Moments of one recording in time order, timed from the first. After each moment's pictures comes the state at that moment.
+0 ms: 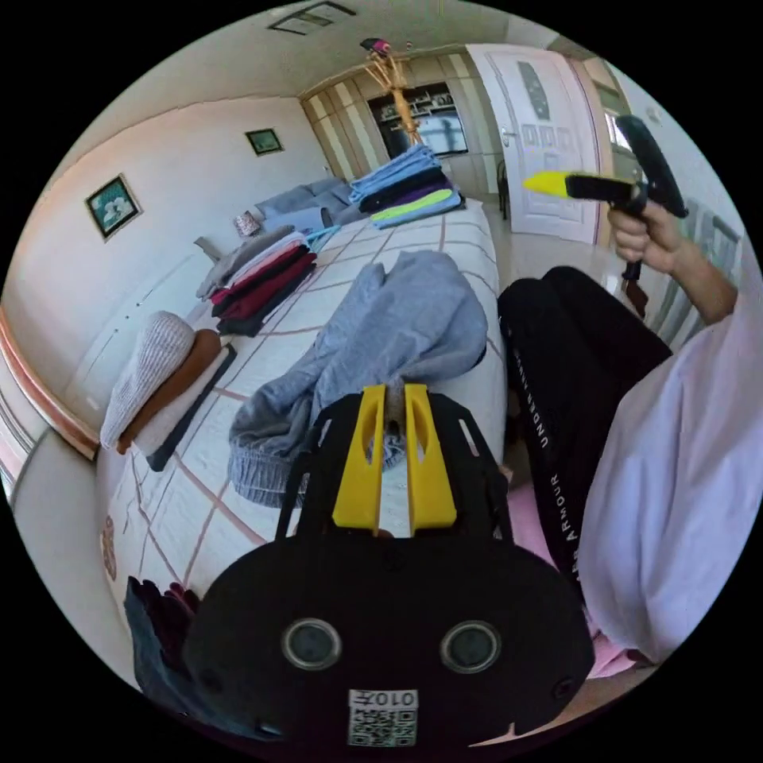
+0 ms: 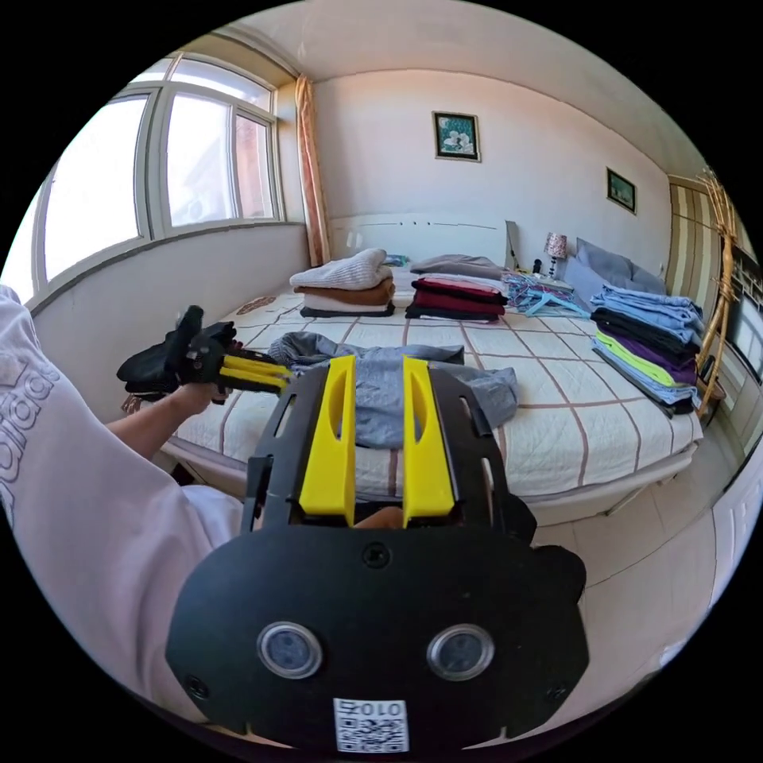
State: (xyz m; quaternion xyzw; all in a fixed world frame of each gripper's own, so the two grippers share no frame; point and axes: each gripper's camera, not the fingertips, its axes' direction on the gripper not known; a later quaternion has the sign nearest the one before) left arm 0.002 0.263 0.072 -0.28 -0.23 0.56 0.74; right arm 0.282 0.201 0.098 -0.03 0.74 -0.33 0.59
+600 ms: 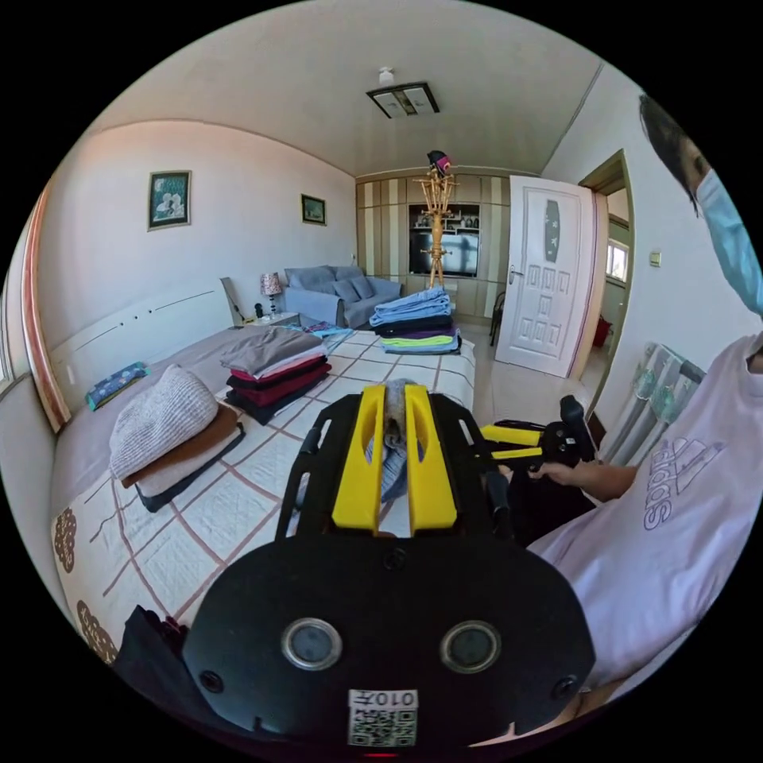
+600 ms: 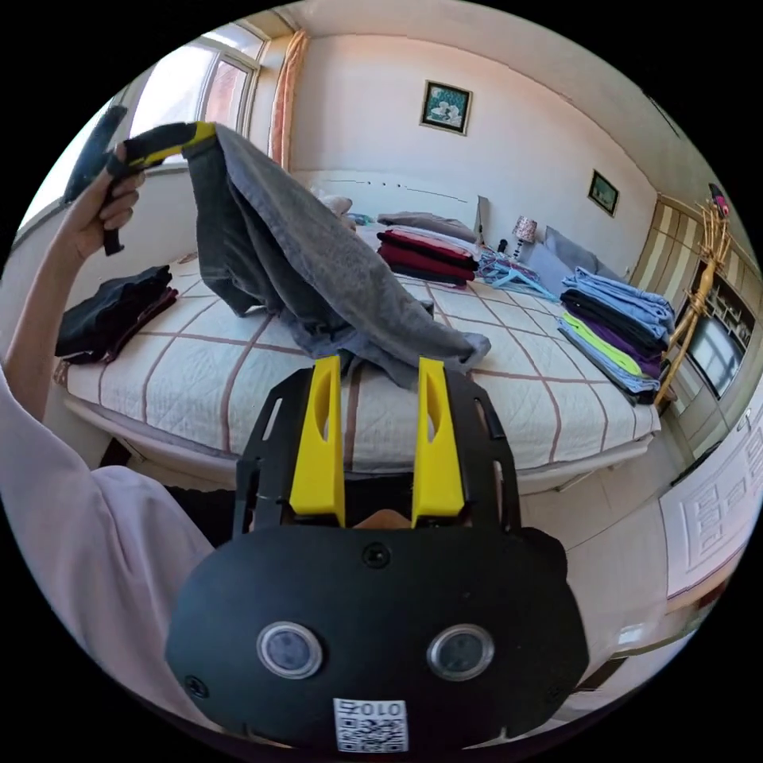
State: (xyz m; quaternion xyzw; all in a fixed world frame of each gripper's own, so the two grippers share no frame) left arm 0.103 0.145 0.013 -0.16 -0.12 0.51 0.84; right arm 0.364 0.176 0.132 -0.05 0.83 -0.31 0.46
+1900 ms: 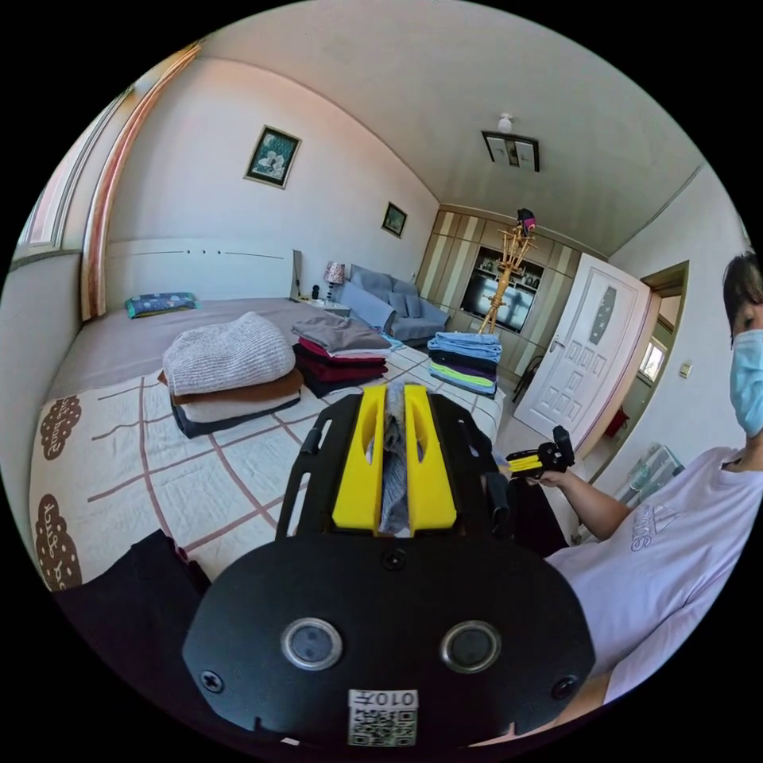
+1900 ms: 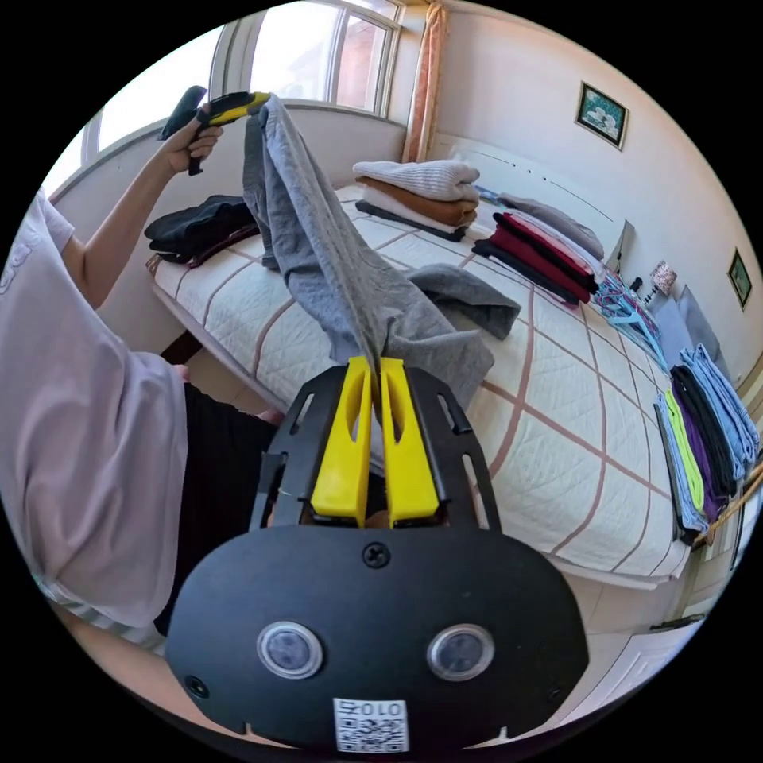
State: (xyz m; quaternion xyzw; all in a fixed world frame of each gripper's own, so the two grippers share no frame) left arm 0.019 -0.058 -0.134 -0.10 -0.16 0.37 0.91; right arm 0.348 0.119 0.073 -0.29 0.70 -0.33 0.55
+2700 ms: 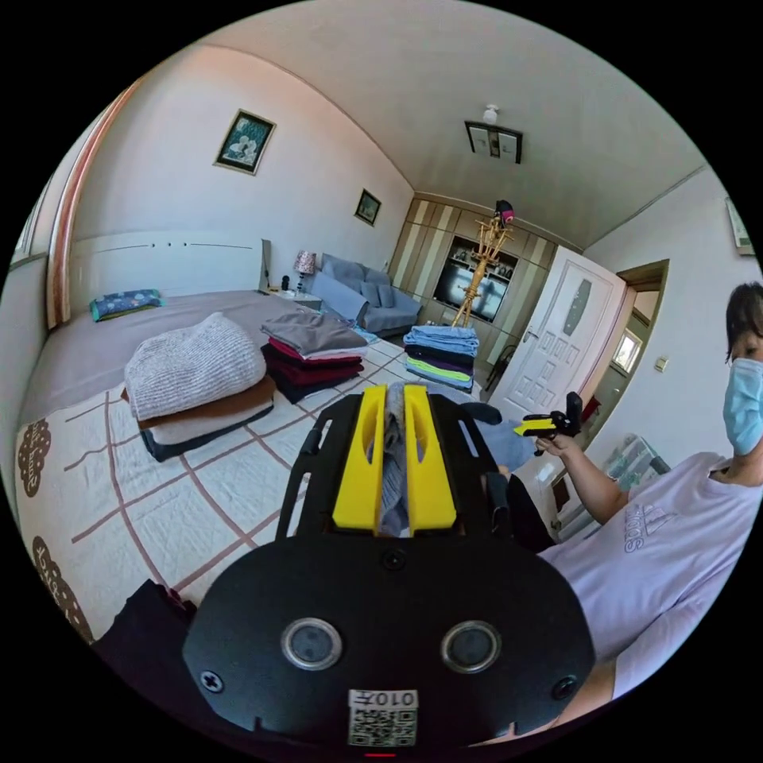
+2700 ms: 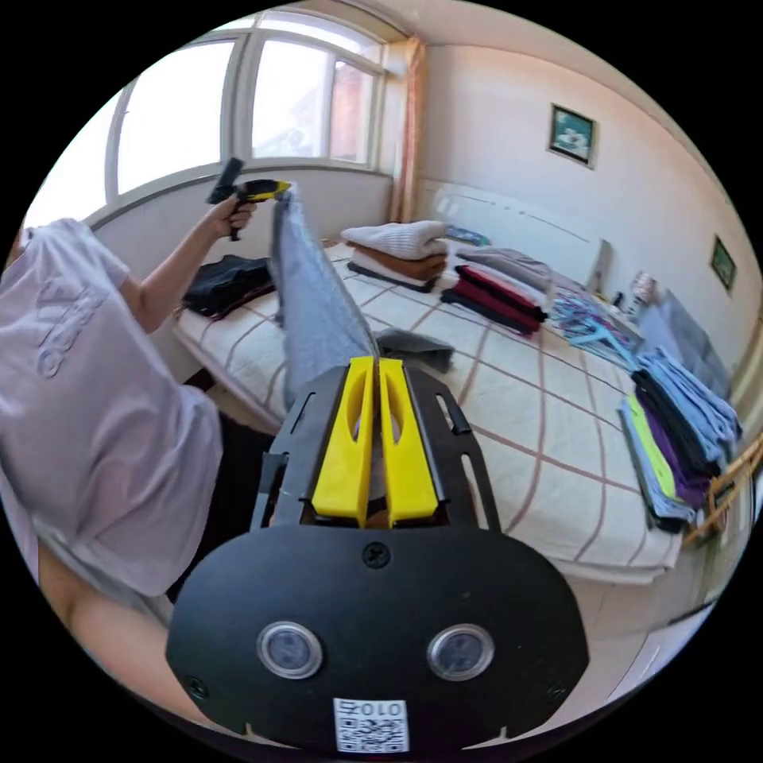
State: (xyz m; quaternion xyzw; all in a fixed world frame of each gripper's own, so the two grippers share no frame) left arm 0.059 -0.115 -0.115 -0.14 -0.10 0.38 0.91; right arm 0.270 0.218 0.056 -0.20 0.73 -0.37 0.55
